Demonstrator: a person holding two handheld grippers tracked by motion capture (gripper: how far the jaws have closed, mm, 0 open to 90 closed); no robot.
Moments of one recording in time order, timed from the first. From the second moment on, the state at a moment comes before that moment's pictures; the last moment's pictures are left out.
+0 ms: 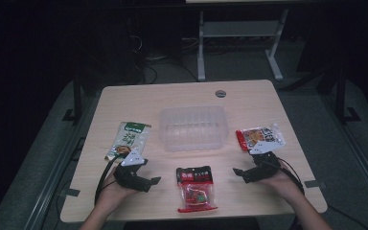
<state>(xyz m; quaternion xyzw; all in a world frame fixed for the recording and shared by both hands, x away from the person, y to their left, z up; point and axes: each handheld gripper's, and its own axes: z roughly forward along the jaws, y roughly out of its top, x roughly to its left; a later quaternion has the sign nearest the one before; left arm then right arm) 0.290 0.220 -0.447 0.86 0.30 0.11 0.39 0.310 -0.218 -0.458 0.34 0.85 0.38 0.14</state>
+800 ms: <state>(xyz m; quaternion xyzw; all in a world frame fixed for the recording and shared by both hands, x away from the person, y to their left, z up) 0.283 0.192 -0.429 0.86 0.30 0.07 0.41 0.307 -0.217 -0.458 0.35 0.84 0.39 0.13</state>
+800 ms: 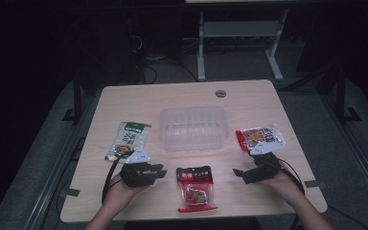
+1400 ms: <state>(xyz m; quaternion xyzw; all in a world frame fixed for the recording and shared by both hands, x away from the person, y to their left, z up) 0.267 0.139 -0.420 0.87 0.24 0.02 0.44 0.306 -0.212 -0.458 0.35 0.85 0.38 0.13</state>
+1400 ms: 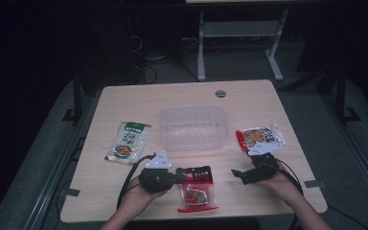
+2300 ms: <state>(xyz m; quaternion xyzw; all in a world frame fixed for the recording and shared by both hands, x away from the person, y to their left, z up) 0.247 0.063 -0.451 0.90 0.17 -0.05 0.39 0.307 -0.213 -0.459 0.35 0.84 0.38 0.13</state>
